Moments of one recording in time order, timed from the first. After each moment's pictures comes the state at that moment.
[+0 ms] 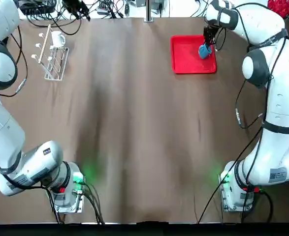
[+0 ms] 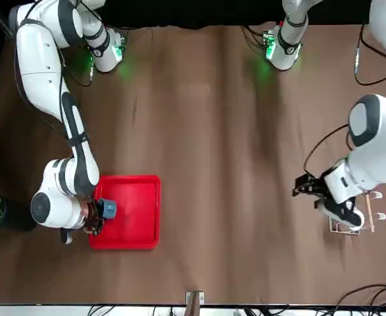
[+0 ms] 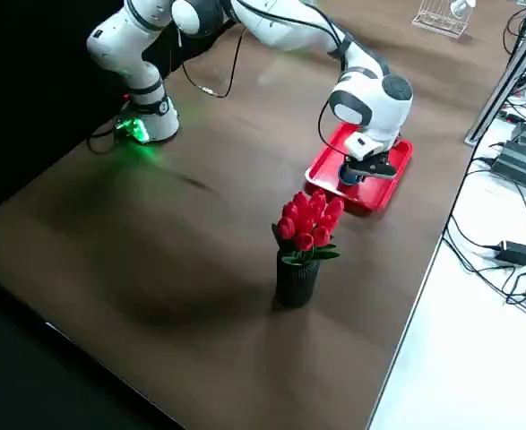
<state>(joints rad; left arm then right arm) 0.48 0.50 -0.67 -1.50 0.09 2.05 0.24 0.13 0.85 -0.05 -1.31 0.17 2.10 1.24</state>
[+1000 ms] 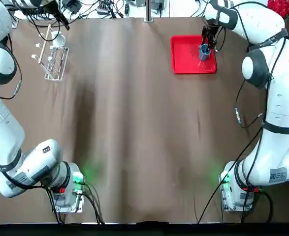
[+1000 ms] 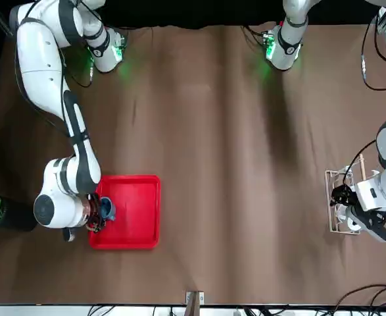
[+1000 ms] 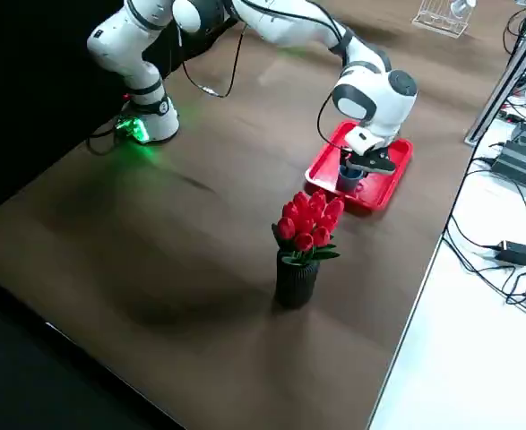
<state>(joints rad) 0.53 0.63 -0.56 -1.42 0.27 2.06 0.61 0.15 0.84 -0.04 -1.29 0.15 2.00 1.24</state>
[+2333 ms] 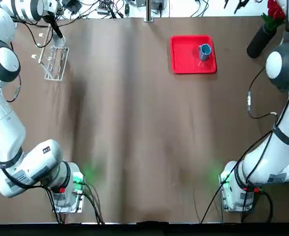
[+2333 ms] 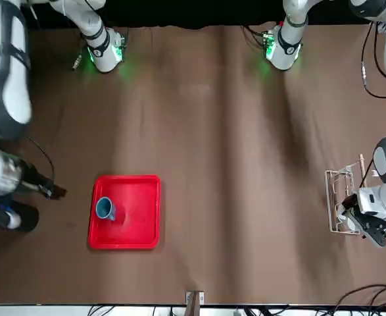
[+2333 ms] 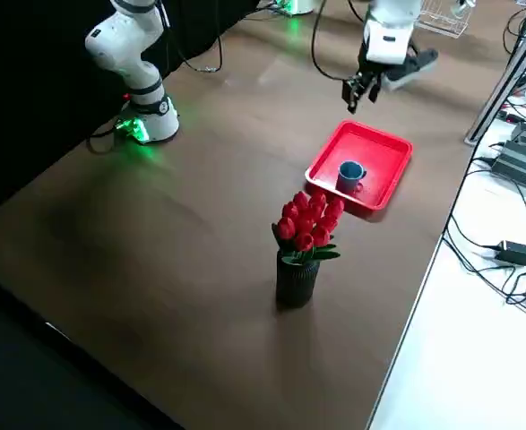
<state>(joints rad) 0.52 0.73 -0.47 -1.40 0.41 2.22 0.87 0.05 0.48 -0.05 -1.14 0.14 1.53 0.36</state>
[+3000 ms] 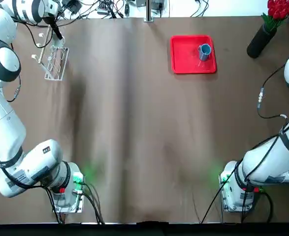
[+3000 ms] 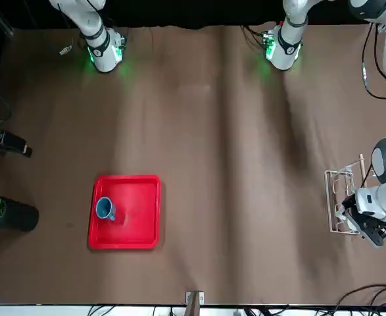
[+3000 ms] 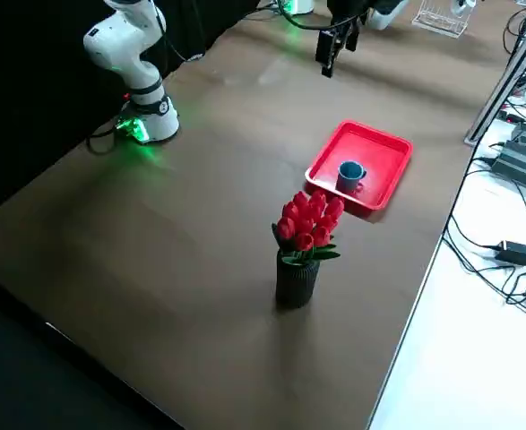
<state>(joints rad) 0.51 0.74 -0.47 -1.40 0.45 2.22 0.87 -0.02 0.31 -0.05 -1.15 0.13 1.43 0.02</state>
